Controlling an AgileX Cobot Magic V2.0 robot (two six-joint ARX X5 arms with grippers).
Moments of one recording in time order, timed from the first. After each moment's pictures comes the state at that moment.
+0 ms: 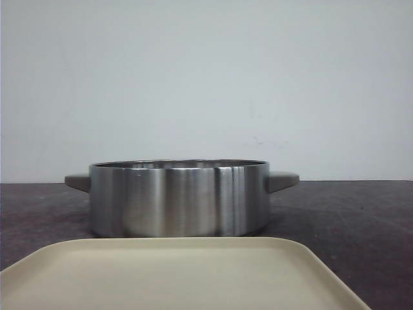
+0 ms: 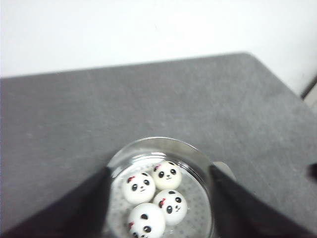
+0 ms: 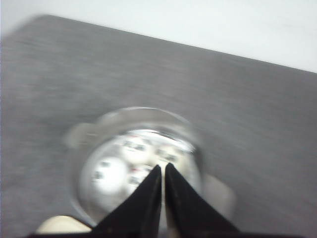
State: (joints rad) left arm -0.58 0.95 1.41 -0.82 -0.11 -0.22; right arm 0.91 1.05 1.02 -0.32 0.20 0.21
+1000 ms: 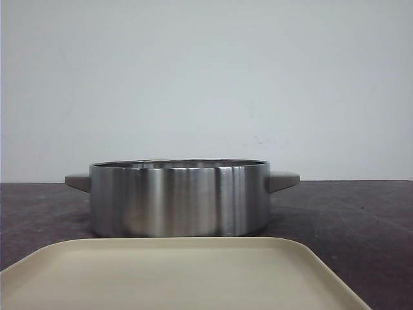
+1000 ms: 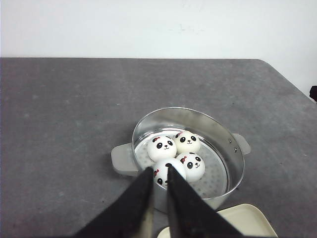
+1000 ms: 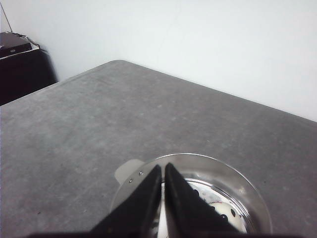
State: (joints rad) left arm -0.58 0.53 1.11 -0.91 -0.16 -0.26; right arm 0.92 1.05 0.97 -0.12 0.18 0.13
